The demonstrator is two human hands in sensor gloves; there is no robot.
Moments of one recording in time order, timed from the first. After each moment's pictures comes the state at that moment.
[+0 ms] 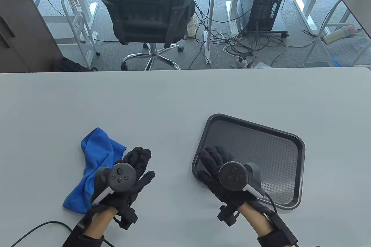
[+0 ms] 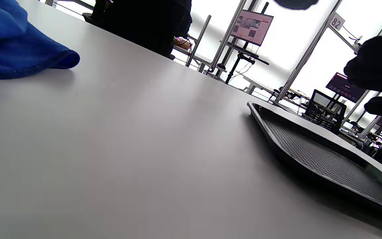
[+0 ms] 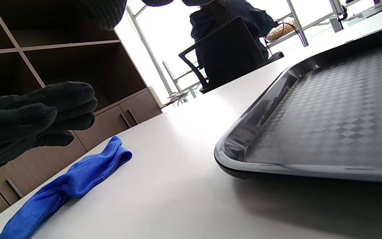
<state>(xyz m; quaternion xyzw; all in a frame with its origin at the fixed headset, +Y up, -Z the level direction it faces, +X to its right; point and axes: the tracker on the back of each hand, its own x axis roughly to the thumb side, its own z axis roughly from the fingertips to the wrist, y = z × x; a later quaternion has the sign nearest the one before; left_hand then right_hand) -0.206 -0.705 -0.252 -0.05 -0.16 0.23 0.96 0.102 -0.697 -0.255 0.22 0.03 0.93 0.29</state>
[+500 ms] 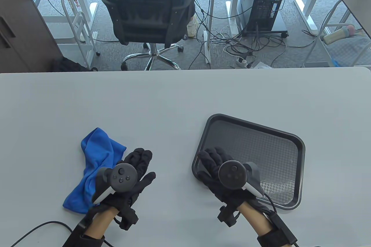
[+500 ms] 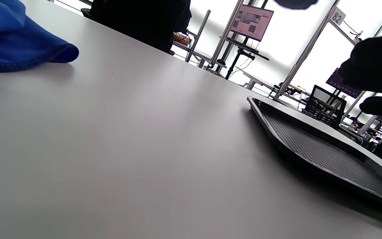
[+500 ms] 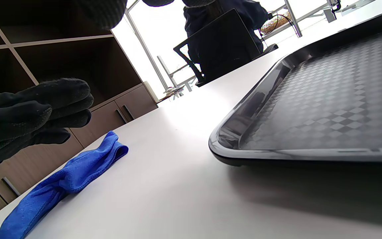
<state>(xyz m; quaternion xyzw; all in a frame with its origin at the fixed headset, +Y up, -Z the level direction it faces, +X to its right) -0.203 -0.707 -0.252 -0.06 -0.16 0.22 0.96 0.104 -0.699 -0.257 0.21 0.04 0.93 0.30</state>
